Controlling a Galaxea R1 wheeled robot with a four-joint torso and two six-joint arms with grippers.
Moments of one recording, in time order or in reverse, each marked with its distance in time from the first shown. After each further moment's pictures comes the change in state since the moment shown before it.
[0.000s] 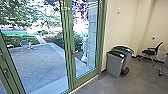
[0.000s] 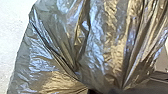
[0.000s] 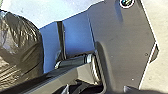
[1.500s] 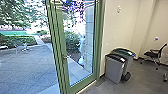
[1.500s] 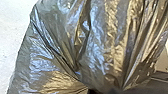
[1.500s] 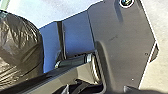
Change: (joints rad) left arm 0.002 -0.002 0.000 0.000 0.000 0.000; right arm -0.001 0.002 -0.002 0.000 -0.001 0.000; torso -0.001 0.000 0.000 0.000
